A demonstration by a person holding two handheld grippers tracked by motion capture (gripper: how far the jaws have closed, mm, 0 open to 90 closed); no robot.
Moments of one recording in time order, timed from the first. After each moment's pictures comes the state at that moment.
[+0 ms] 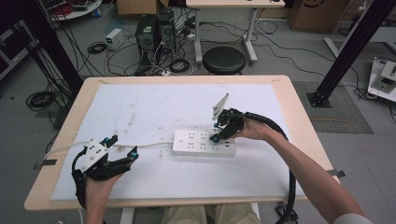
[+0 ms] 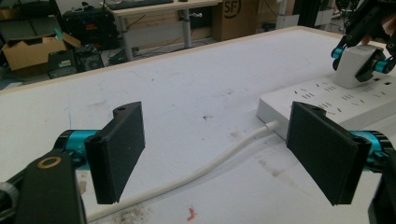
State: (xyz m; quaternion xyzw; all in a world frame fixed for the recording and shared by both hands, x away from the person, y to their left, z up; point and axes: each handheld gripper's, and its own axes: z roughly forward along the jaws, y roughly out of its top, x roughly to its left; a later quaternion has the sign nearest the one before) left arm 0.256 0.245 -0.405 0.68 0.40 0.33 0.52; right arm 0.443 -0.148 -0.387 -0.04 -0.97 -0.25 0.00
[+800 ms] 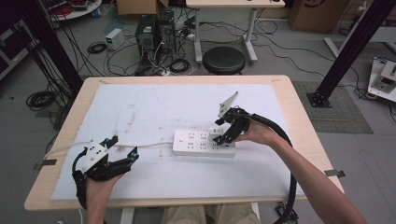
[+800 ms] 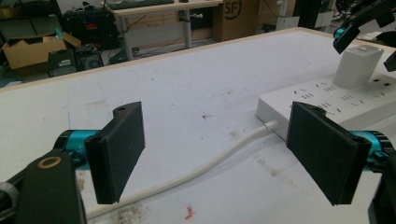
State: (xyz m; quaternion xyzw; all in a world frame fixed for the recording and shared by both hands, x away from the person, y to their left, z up) left arm 0.255 0.245 -0.408 0.68 0.40 0.33 0.52; right arm 0.431 -0.167 -0.377 -0.10 -0.95 -0.29 -0.03
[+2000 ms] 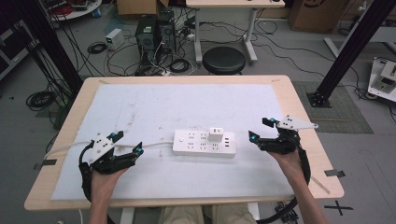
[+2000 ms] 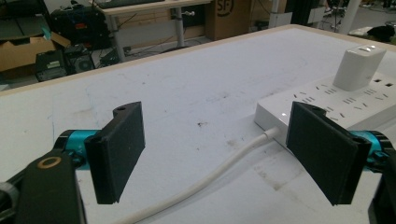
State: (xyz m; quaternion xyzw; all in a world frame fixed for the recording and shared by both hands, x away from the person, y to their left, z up) left arm 0.275 0.236 -0.407 0.69 0.39 0.32 0.52; right arm 0.335 -0.290 -0.385 -0.35 -0.76 -0.51 -0.22
